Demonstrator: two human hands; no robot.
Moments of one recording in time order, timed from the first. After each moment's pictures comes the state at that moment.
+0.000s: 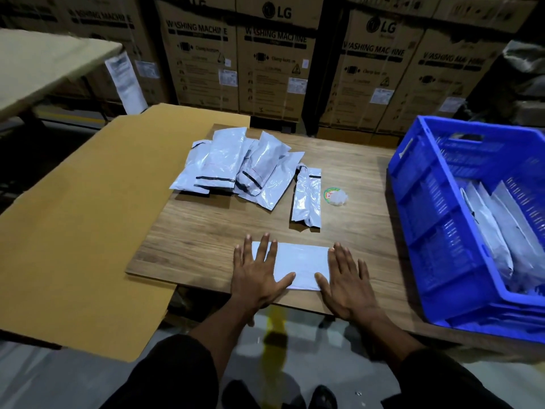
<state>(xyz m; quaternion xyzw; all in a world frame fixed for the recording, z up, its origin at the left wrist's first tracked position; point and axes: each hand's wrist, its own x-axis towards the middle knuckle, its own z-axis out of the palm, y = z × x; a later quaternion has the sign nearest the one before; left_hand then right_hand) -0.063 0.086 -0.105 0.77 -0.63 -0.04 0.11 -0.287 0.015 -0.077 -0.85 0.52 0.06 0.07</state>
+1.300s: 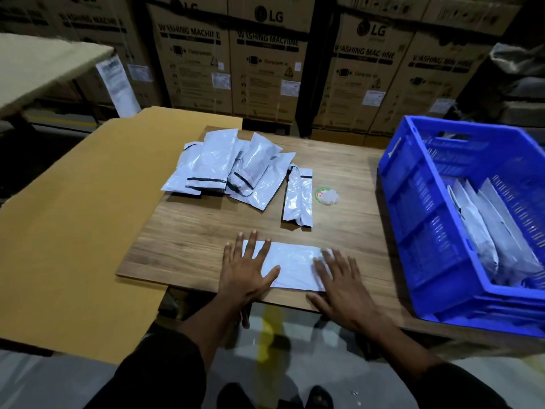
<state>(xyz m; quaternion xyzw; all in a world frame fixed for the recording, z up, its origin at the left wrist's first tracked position) -0.051 0.083 -0.103 0.77 -0.63 -0.06 0.09 -0.310 0.022 -0.067 -0.92 0.38 0.02 -0.02</state>
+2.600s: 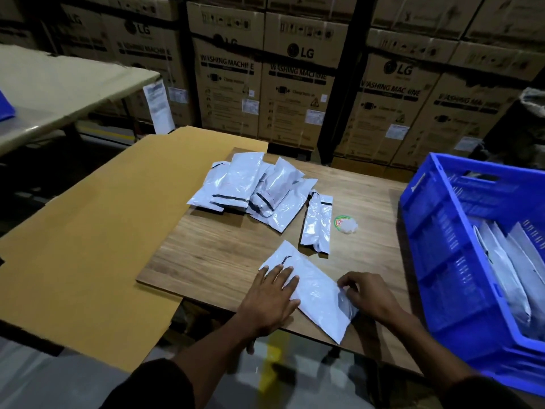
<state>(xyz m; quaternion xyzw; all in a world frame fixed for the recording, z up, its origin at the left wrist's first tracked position) -0.063 0.090 -0.094 0.67 -0.74 0.03 0.07 -0.300 -0.038 -0.017 -0.85 0.45 -0.09 0.24</state>
